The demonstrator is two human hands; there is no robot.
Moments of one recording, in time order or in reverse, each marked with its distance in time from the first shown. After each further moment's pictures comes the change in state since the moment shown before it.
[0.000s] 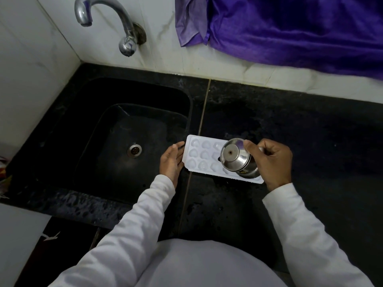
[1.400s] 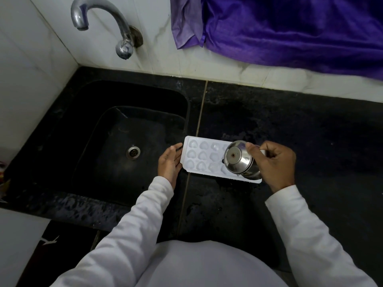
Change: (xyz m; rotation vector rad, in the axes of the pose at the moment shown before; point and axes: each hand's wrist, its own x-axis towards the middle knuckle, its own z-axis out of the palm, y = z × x) left_hand 0.004 -0.004 -0.002 -0.001 -0.002 -0.009; right_hand -0.003 0.006 -0.013 -0.096 0.032 -0.061
